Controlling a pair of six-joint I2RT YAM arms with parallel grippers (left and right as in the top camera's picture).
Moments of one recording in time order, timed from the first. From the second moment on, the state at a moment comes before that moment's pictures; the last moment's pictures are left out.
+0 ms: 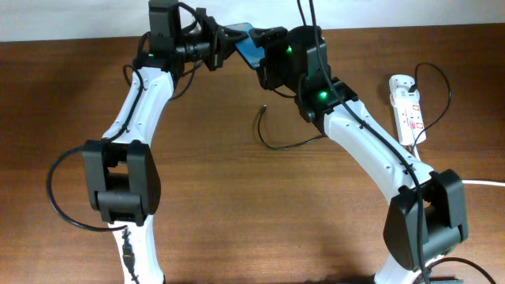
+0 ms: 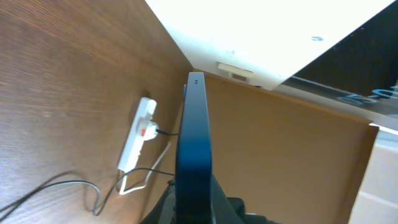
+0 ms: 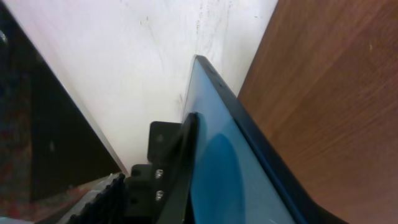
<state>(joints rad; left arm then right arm) -0.14 2.20 1.91 -0.18 0.95 -1.36 0.41 1.85 1.52 -0.02 -0.17 1.63</state>
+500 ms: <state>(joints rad) -0.01 2.20 1.91 -0.48 0.99 -1.09 0.26 1.85 1.52 -0.29 -0.18 1.16</state>
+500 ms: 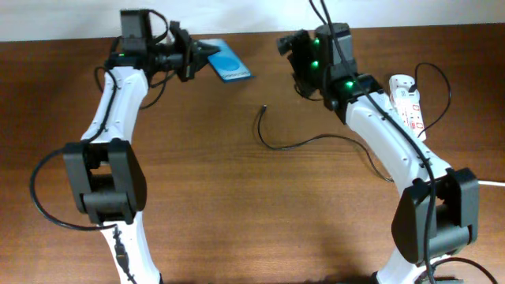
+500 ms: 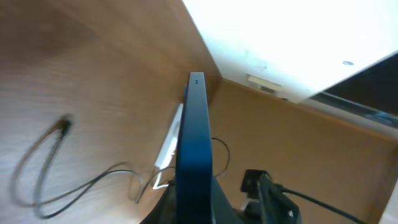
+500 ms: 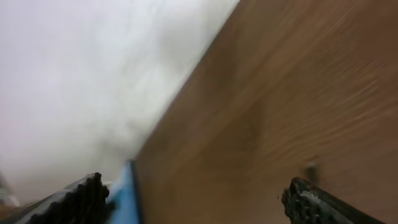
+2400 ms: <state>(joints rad) 0.16 2.20 1.91 -0.51 1.24 -0.83 0.32 2.26 1.51 -0.25 -0.53 0.83</state>
